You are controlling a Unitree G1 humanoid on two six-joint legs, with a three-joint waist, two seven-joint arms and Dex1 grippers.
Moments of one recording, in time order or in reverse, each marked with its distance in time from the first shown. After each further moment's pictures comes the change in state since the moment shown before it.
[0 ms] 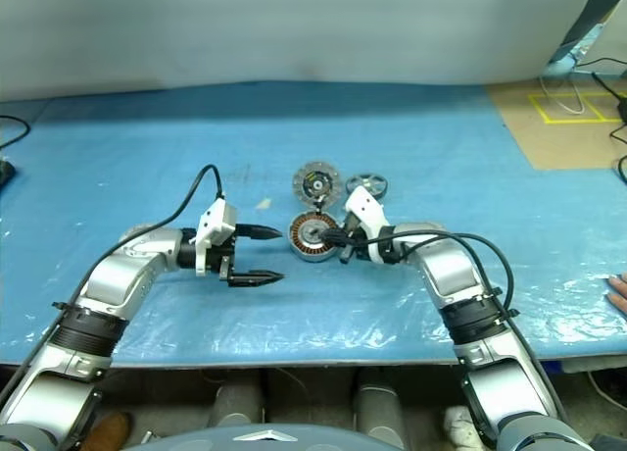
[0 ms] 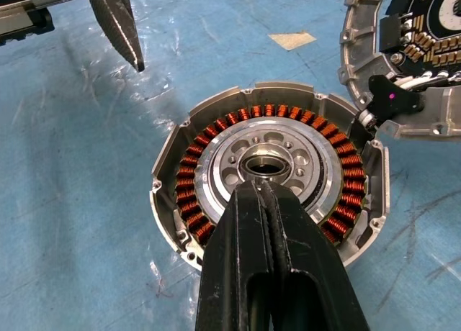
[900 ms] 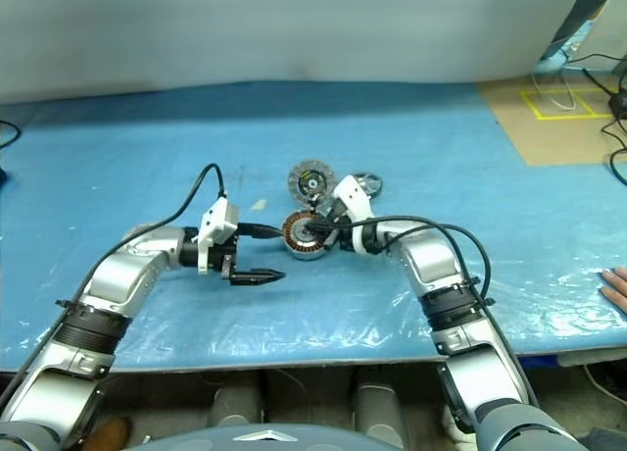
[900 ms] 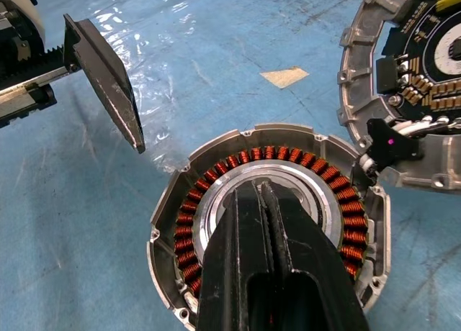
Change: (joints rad) left arm -0.014 -0.011 -0.004 0.019 0.005 -0.003 -0.002; right arm -0.068 0.108 -0.028 0.077 0.028 0.053 -0.031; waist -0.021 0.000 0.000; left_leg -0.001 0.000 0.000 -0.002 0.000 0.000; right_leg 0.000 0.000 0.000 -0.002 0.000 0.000
